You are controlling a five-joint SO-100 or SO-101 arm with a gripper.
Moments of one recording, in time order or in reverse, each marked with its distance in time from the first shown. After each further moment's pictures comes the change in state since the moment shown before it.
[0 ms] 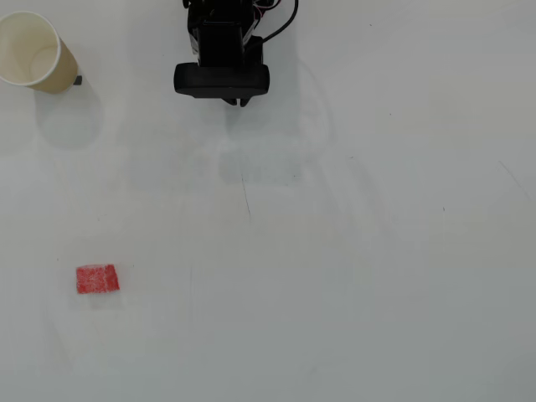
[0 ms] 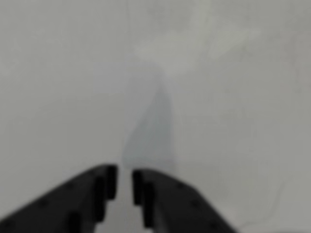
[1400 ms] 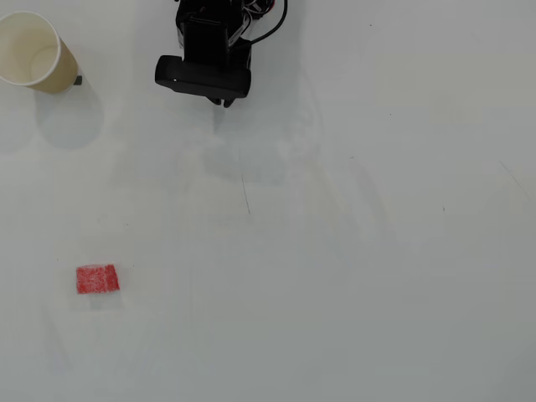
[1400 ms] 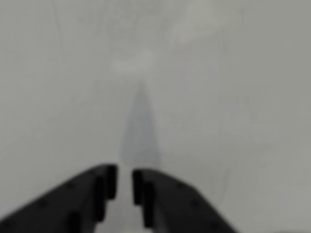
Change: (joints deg) arm 8.4 0.4 0.0 0.0 0.0
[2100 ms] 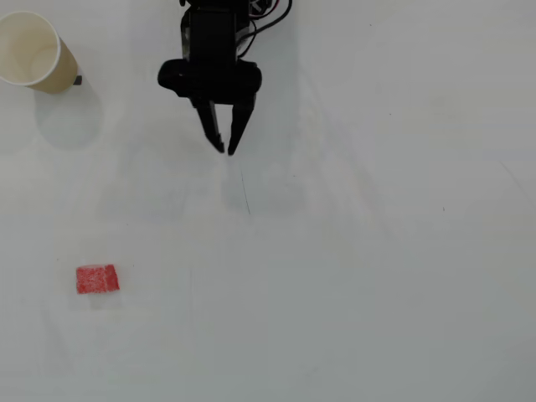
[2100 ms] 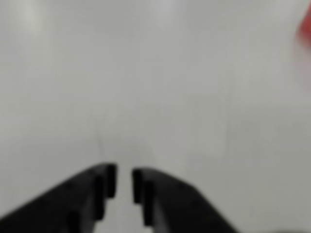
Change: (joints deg) arm -5.7 0.0 0.0 -33.7 0.0
